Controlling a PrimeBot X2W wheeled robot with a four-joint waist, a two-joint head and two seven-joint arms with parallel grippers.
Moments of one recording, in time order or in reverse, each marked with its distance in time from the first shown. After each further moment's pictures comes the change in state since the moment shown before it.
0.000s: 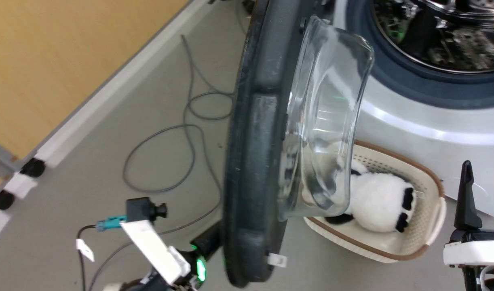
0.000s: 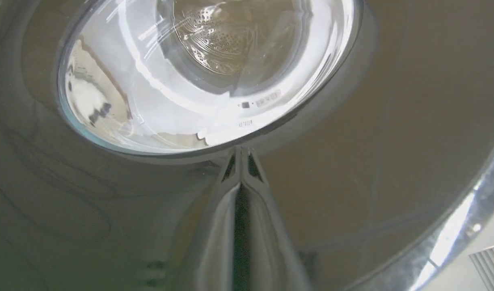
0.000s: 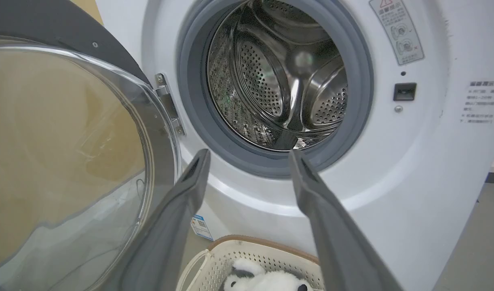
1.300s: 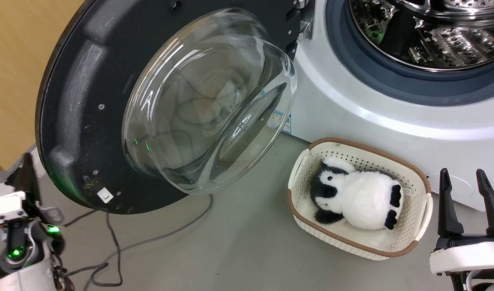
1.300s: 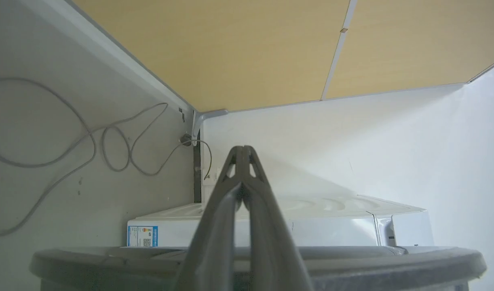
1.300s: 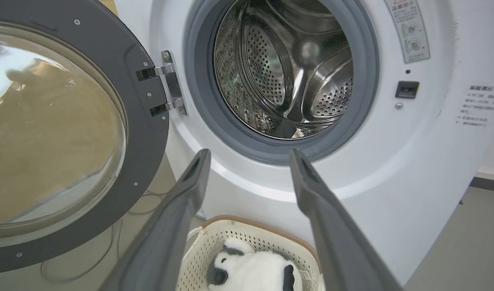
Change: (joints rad) left arm -0.404 0.041 0.732 0.540 0.269 0.028 -0.461; right arm 0.031 -0.001 0.055 -0.025 -0.069 0.000 0.054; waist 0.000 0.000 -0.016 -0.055
